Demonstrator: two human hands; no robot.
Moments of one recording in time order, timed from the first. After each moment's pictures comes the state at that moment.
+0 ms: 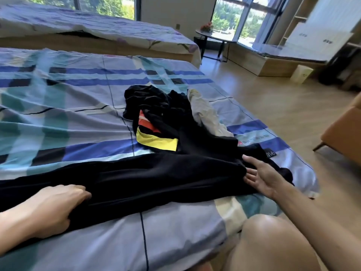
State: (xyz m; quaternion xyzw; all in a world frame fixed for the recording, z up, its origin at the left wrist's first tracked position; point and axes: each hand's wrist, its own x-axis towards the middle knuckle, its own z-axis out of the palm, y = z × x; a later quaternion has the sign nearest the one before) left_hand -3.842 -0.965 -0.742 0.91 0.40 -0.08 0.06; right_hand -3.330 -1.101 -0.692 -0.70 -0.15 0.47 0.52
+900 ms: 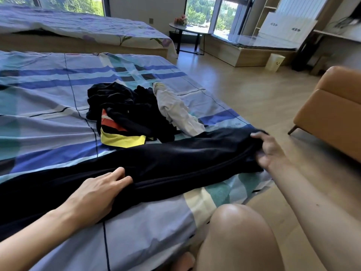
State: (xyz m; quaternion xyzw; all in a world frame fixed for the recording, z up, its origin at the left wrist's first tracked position) left_hand -3.685 -0.994 -0.734 0.96 0.27 0.06 0.02; right_hand -3.225 -1.115 -0.675 -0.62 -0.10 0.35 0.69
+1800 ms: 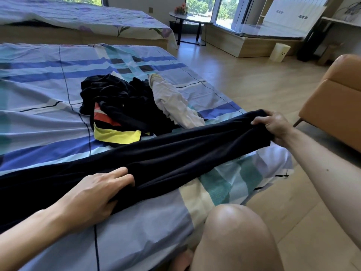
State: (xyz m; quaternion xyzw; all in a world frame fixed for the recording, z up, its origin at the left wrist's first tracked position) left_hand -3.669 -1.009 -0.707 0.97 0.23 0.04 0.09; right_hand -3.178 -1.095 -0.644 -0.75 -0.30 0.28 0.52
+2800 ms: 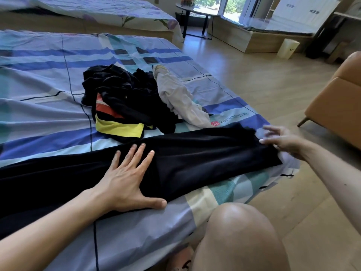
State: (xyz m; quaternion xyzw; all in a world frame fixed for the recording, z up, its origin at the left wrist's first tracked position) left_hand -3.610 -1.012 -0.733 0.92 0.37 -0.06 0.13; right_hand -3.148 -1.126 -0.682 -0.83 -0.33 0.31 0.34
